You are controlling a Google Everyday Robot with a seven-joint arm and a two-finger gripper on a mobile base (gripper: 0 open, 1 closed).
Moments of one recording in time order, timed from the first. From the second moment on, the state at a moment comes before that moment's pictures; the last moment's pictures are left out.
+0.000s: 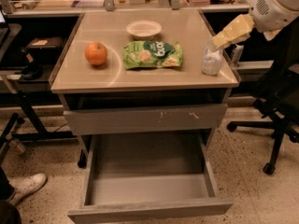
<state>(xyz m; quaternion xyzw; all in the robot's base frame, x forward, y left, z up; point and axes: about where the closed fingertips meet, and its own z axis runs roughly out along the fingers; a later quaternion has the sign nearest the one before) 0.614 -0.246 0.951 -0.19 0.95 0.07 0.22</state>
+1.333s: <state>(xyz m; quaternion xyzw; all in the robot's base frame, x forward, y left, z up) 0.685 -0.226 0.897 -0.14 0.97 0.03 0.18</state>
